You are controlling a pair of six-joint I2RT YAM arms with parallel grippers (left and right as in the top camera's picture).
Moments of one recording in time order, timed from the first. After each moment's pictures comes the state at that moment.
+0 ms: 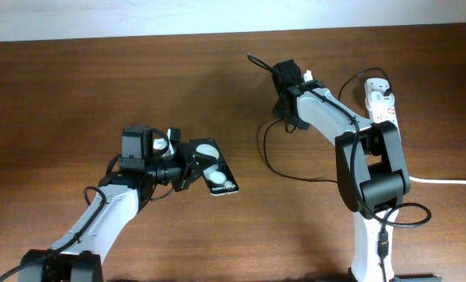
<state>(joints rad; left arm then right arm) -0.13 1.46 0.68 -0.09 0.91 -1.04 0.28 2.20 1.58 -0.65 0.26 0.84</state>
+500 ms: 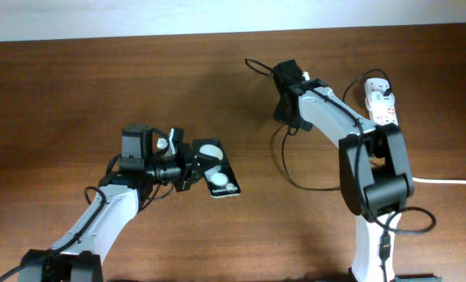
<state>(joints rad) -0.13 1.46 0.68 -0.07 1.01 -1.04 0.28 2.15 1.58 -0.74 0.22 0.73</state>
